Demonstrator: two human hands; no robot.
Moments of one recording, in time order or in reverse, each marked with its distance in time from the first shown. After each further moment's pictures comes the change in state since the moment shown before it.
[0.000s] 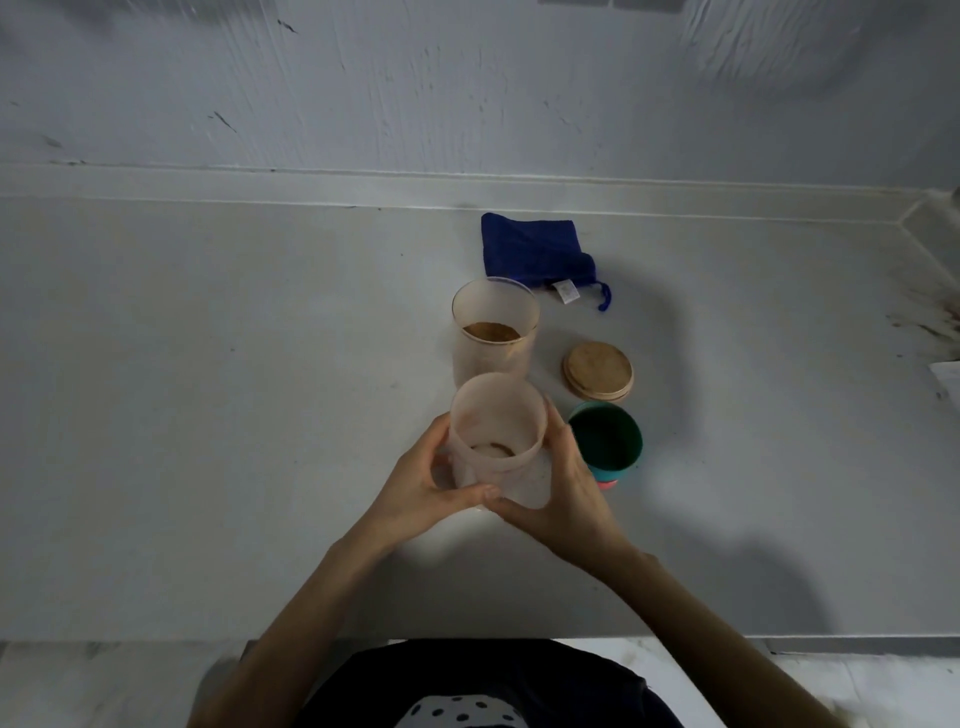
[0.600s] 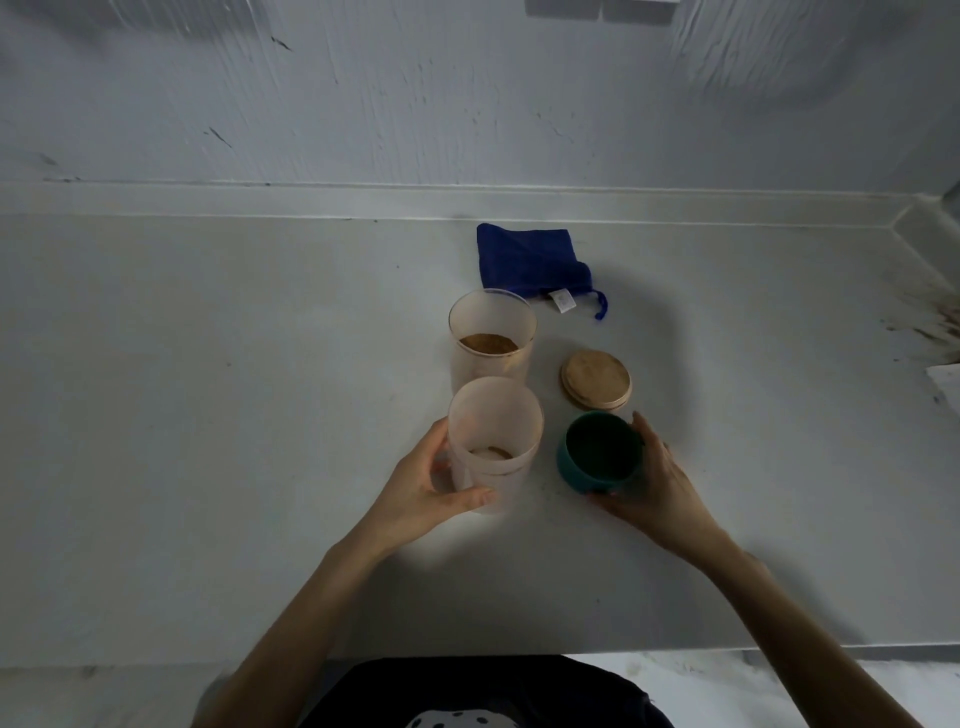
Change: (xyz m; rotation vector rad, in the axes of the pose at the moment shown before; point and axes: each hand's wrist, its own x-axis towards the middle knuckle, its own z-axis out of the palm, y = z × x) left_hand 0.011 -0.006 -0.006 -0.049 -0.083 0.039; right_hand -0.007 0.082 -0.061 -0.183 -0.046 0.256
